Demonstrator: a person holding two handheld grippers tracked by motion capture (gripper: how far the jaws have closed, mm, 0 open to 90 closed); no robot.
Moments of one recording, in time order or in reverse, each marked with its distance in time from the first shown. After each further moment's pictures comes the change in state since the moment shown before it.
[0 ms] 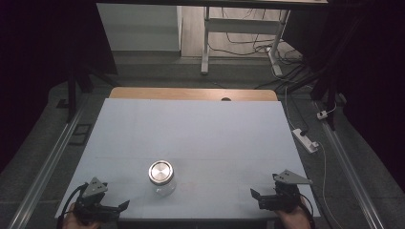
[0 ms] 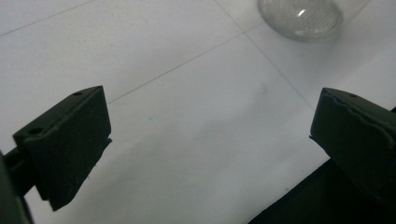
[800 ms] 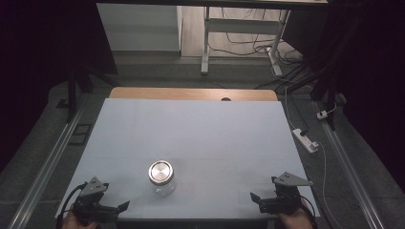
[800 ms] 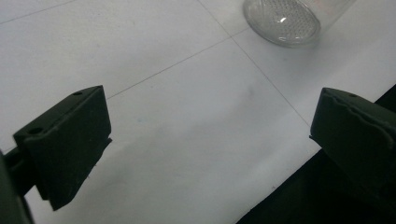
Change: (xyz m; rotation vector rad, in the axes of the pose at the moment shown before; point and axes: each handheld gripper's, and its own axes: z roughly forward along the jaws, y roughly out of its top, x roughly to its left) left arm 0.004 0.000 0.000 -0.001 -0.065 -0.009; right arm 0.003 -0.003 -0.005 0.024 0.039 -0.005
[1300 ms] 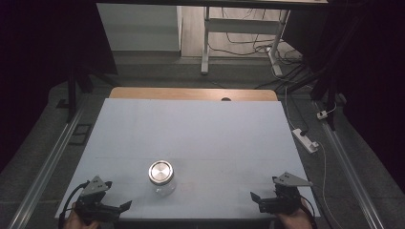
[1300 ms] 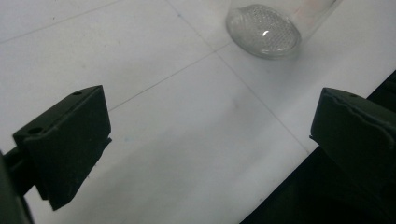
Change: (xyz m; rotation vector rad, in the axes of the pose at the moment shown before) left arm -0.004 0.007 0.000 -0.029 -0.035 0.042; right arm 0.001 0.000 0.000 -0.001 -0.027 -0.002
